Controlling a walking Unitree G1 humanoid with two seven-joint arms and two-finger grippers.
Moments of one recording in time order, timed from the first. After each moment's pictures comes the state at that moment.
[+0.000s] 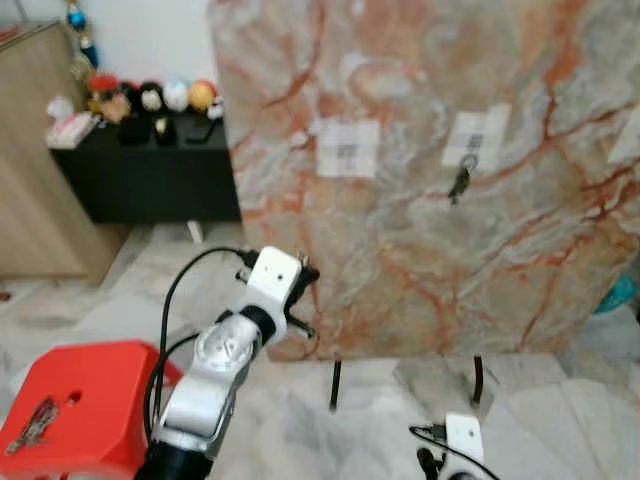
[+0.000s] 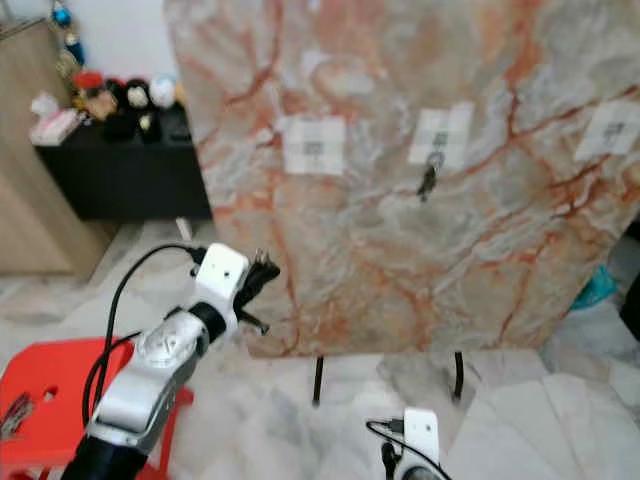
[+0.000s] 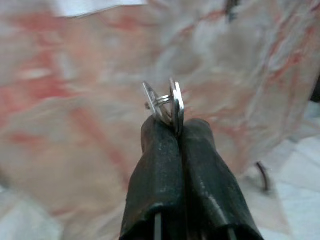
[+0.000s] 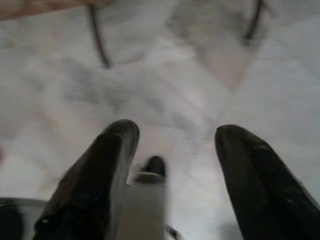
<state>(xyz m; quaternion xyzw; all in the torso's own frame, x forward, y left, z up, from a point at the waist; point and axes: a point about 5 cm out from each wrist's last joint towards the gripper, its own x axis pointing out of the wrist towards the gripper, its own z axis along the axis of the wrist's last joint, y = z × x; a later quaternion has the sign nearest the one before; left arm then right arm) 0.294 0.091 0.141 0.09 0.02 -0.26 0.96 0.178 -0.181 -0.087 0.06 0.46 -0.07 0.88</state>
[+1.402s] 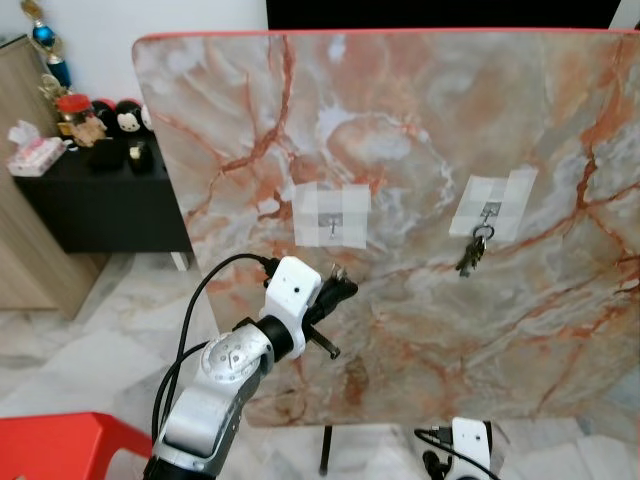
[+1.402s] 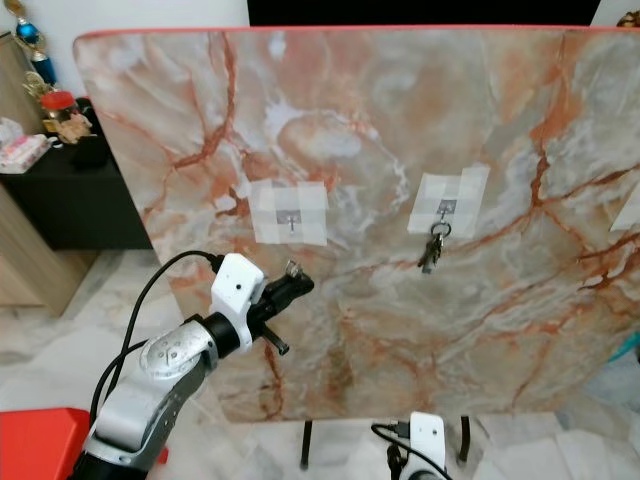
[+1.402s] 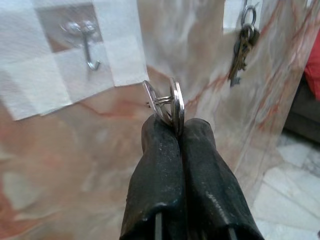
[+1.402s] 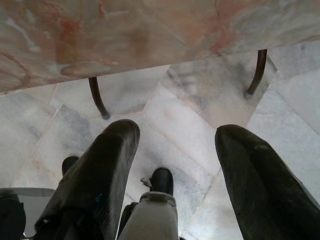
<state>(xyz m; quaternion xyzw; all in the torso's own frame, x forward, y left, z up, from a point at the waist) 0.272 0.078 0.156 0.04 -0.01 -0.36 0.93 0.179 -0.180 -0.087 0.07 0.45 -0.07 0.88</state>
